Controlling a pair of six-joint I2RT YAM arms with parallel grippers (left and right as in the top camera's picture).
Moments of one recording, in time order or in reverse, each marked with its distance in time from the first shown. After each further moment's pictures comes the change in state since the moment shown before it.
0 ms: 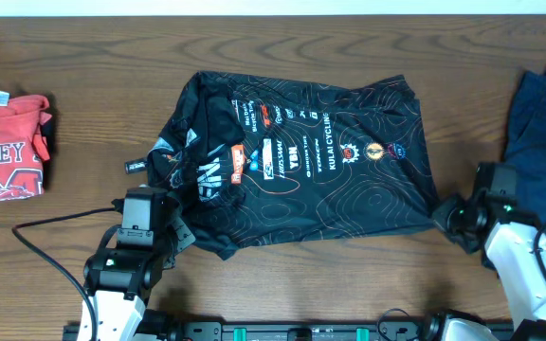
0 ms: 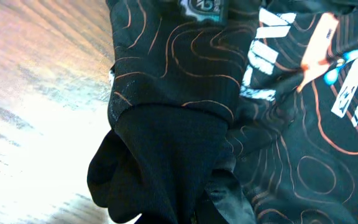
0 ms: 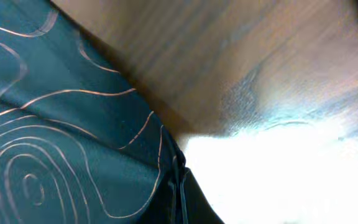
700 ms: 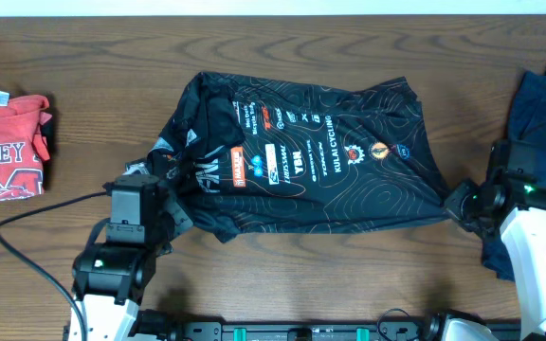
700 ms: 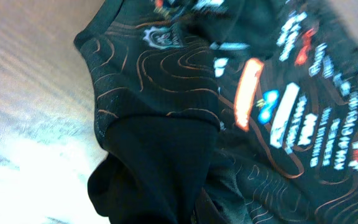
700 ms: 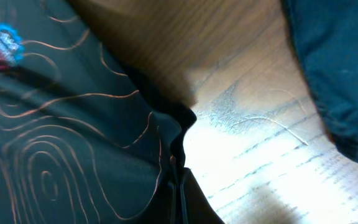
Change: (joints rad) left arm 0.000 -0.004 0.138 0.011 0.019 0.000; right arm 0.000 -0.001 0.207 -0.240 0.047 -0.045
